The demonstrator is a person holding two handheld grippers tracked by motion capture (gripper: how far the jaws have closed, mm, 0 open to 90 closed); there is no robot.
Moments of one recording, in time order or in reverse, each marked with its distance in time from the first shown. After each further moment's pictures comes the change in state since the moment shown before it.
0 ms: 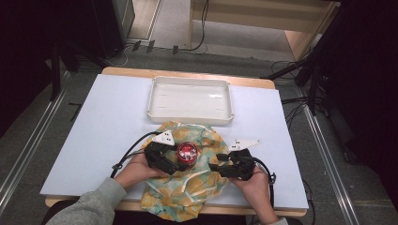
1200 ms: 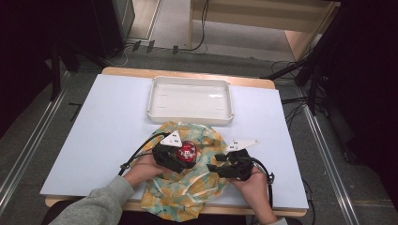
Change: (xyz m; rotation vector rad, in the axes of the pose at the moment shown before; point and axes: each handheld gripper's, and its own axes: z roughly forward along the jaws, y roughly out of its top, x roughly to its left) left arm -0.001 0.005 0.021 -0.033 0.045 0.070; right arm 0.003 0.001 0.004 0.006 0.008 -0.004
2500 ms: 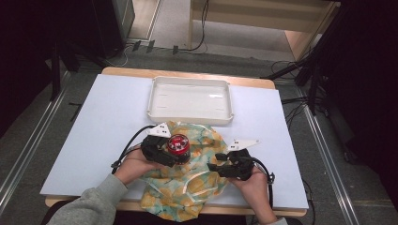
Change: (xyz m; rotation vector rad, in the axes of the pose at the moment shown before) left arm 0.000 0.015 -0.047 -0.038 0.004 -0.113; right arm -0.001 0.000 -0.001 -0.013 -0.006 0.002
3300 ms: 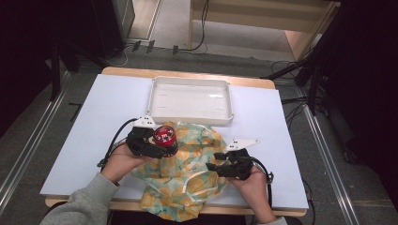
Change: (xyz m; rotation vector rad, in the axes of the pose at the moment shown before) left arm 0.010 0.006 -0.040 -0.009 0.115 -0.089; right arm 0.002 0.003 0.001 -0.016 0.011 -0.009
